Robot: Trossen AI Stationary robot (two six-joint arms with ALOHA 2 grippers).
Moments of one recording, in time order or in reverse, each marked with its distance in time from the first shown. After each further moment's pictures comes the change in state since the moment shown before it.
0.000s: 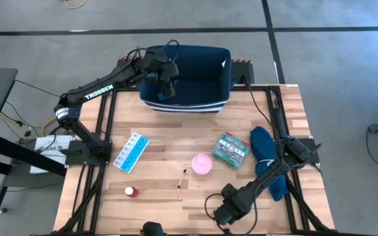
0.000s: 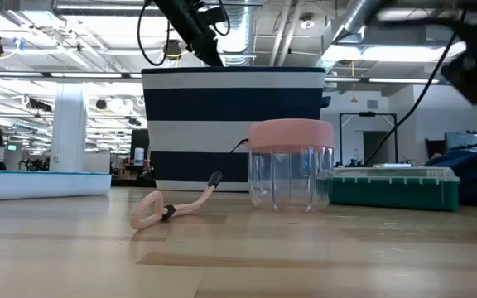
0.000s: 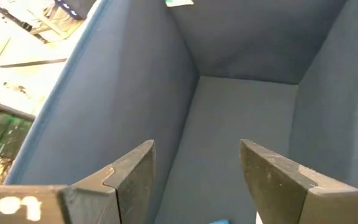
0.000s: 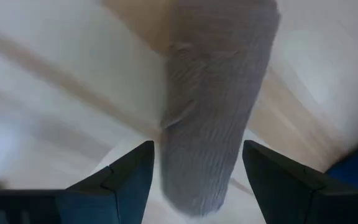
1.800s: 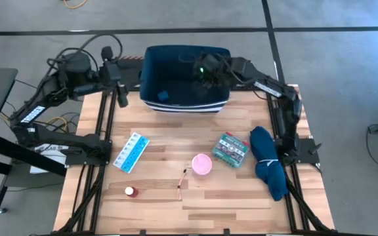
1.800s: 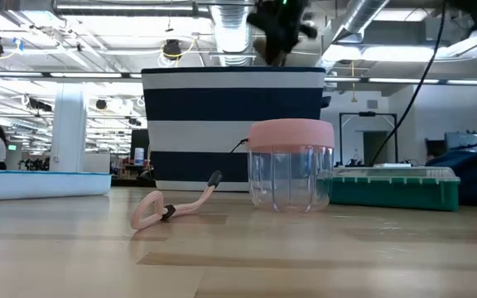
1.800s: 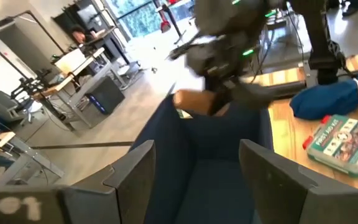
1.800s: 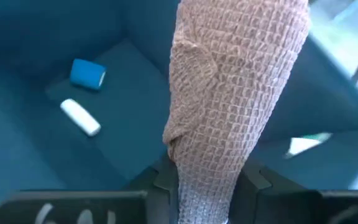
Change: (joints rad) left arm -0.163 -0.543 0.000 -0.134 0.010 -0.071; right arm -1.047 -0.147 0.734 -0.091 0.703 -1.280
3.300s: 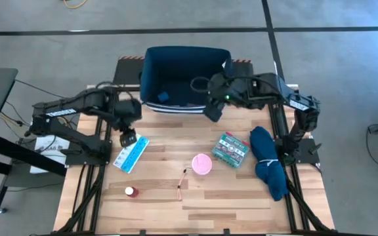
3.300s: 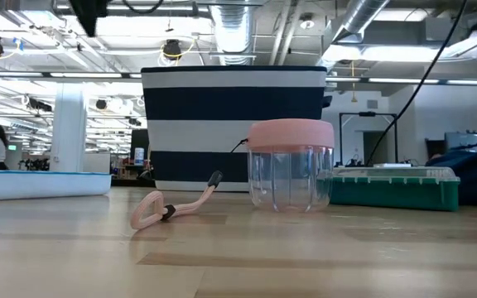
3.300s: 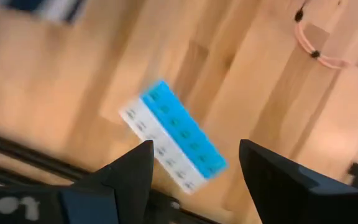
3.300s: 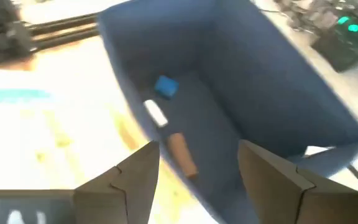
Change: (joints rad) left arm -0.328 0.215 -0.081 -0.815 0.093 -0.849; right arm 0.354 -0.156 0.112 -0.176 0.083 0.043
